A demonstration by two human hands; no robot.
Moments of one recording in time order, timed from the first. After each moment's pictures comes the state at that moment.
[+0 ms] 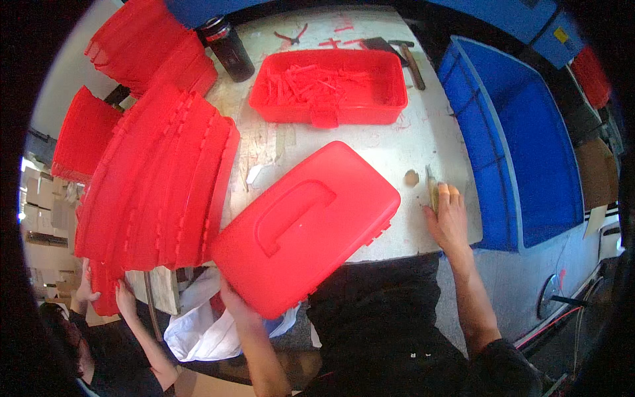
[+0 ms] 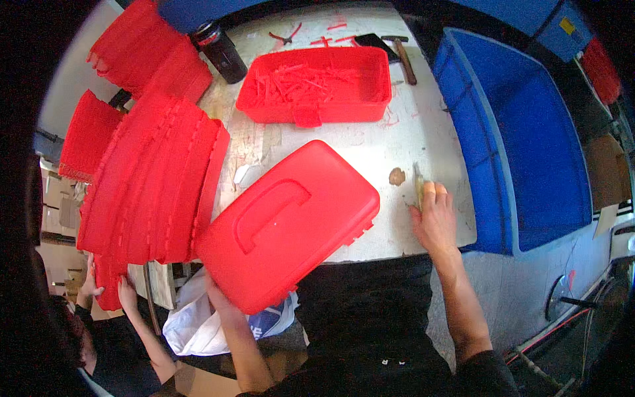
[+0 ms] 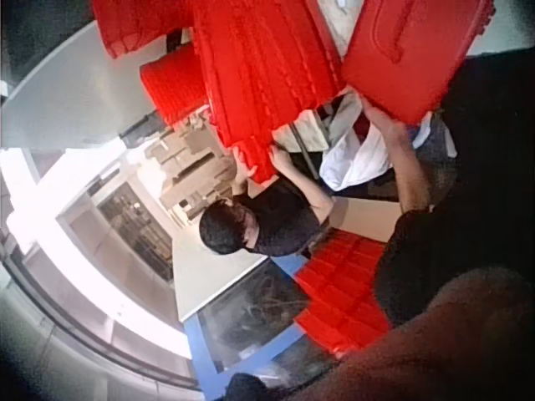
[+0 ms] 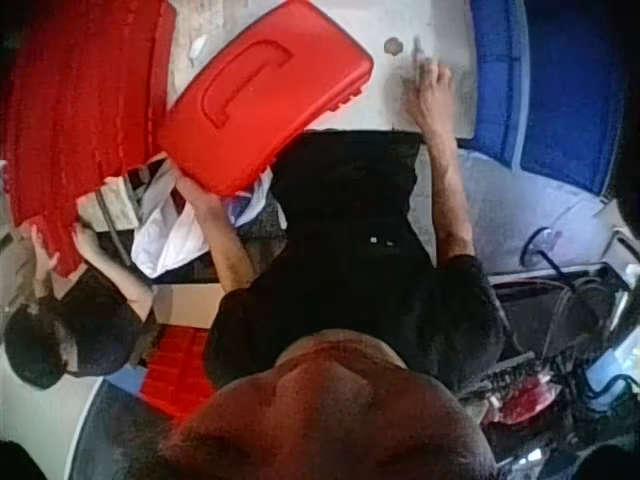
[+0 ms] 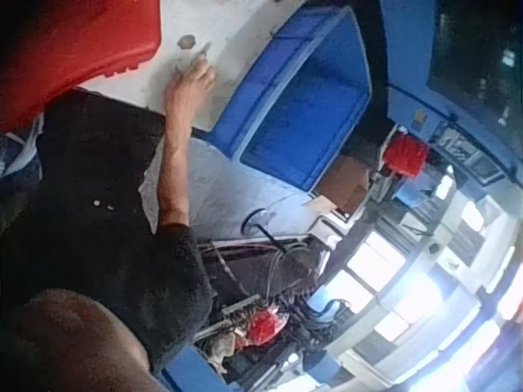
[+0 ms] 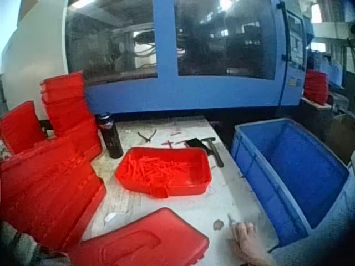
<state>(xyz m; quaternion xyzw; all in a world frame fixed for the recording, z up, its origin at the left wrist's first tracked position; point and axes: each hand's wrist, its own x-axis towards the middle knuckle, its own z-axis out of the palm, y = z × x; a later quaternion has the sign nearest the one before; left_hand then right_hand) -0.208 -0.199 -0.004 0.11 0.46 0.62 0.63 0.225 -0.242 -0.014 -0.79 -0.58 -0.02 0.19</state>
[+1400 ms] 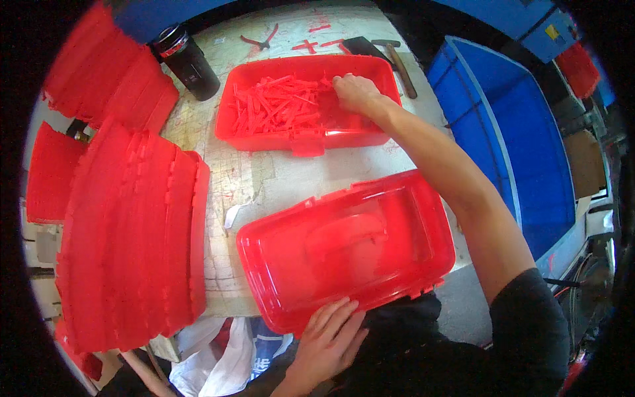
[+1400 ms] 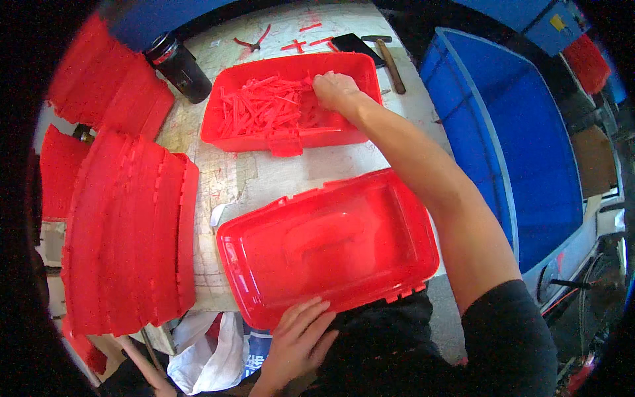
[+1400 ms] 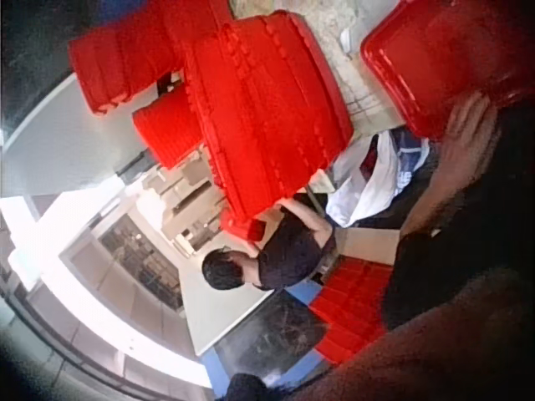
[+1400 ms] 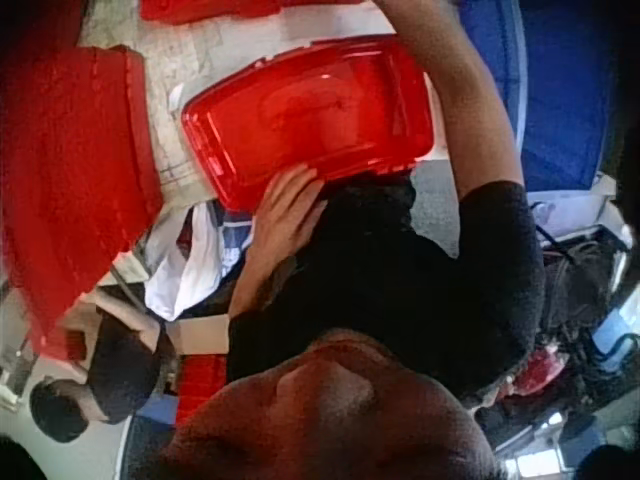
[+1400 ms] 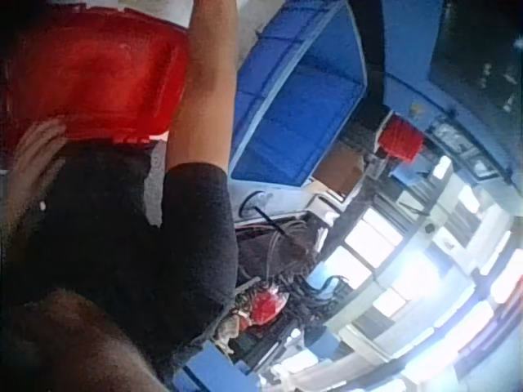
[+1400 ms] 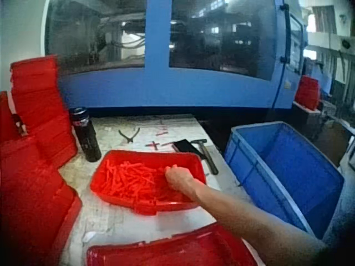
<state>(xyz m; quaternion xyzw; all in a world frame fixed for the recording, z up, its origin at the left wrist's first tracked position) -0.083 -0.196 0.064 0.86 0.33 0.16 0.35 0.254 0.138 -0.016 -0.70 -0.71 -0.02 0.06</state>
